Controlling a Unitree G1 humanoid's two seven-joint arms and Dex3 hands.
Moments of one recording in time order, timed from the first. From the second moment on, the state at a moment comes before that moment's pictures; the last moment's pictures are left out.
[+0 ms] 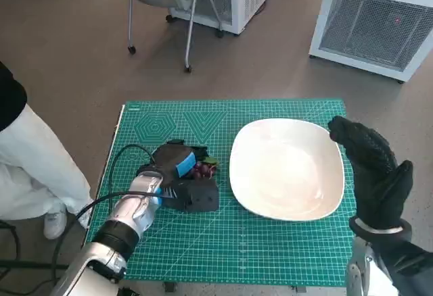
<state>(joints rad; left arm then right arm) -0.86 0.33 -0.51 1.01 0.72 -0.06 0.04 -0.37 -0.12 -0.17 0.26 0.28 -0.65 0.34</state>
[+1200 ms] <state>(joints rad) -0.77 0.40 -0.48 0.69 0.70 0.04 -0.05 -0.37 -0.12 -0.17 0.25 0.28 -0.64 0.34</state>
